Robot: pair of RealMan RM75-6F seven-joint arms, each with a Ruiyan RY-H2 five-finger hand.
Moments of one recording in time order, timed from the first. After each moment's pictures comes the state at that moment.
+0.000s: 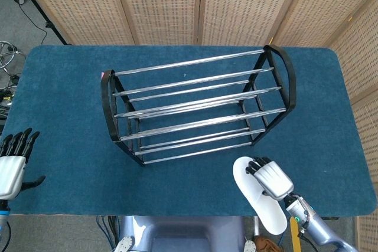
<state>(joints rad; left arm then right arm) -0.11 -1.04 -0.03 -1.82 1.41 1.43 0.27 0.38 -1.43 -0.09 -1.31 -1.78 1.25 -0.15</state>
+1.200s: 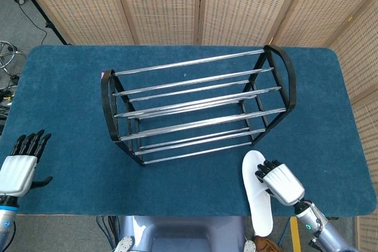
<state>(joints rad) -0.15 -1.12 -0.02 -1.69 1.44 1.36 0.23 0.32 -1.41 -0.11 -1.25 -1.86 1.48 -0.12</state>
